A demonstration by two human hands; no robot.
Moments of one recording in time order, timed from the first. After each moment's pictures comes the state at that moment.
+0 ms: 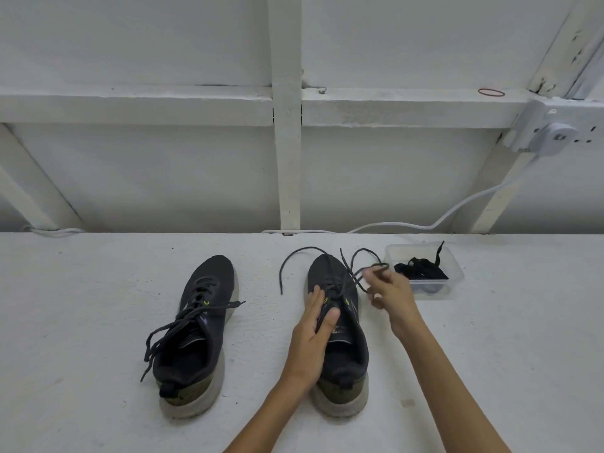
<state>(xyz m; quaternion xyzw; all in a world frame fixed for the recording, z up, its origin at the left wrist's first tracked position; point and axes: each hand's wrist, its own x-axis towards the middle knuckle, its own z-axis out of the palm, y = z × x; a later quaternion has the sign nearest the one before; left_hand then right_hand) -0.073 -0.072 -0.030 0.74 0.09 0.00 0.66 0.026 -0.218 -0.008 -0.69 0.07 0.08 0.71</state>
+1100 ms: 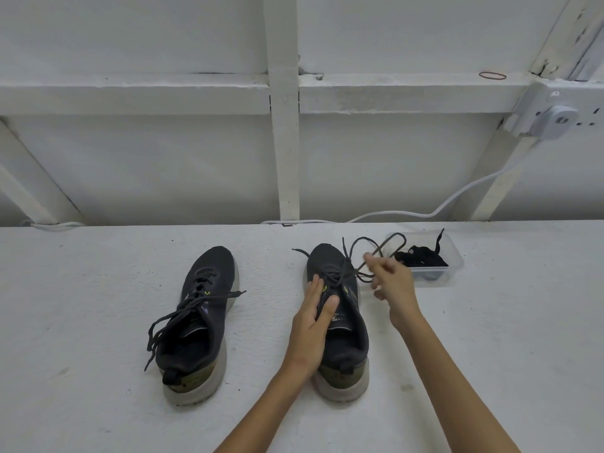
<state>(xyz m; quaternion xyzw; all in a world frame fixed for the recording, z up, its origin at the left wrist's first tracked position) -0.072 -0.073 -0.033 0.75 0.09 0.01 0.66 0.016 -0.213 -0.004 -0.70 0.11 0.05 0.70</state>
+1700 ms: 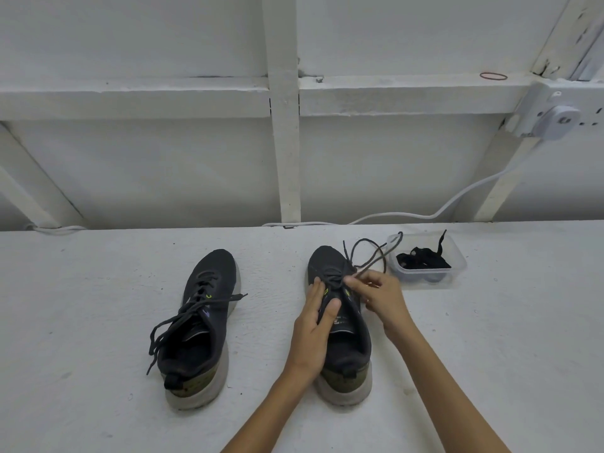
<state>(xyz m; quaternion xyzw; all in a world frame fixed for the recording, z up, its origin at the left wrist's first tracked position) -0.073 -0.074 -0.032 0.75 0.09 0.01 0.66 0.004 -0.201 -0.012 -0.73 0.02 0.09 0.68</state>
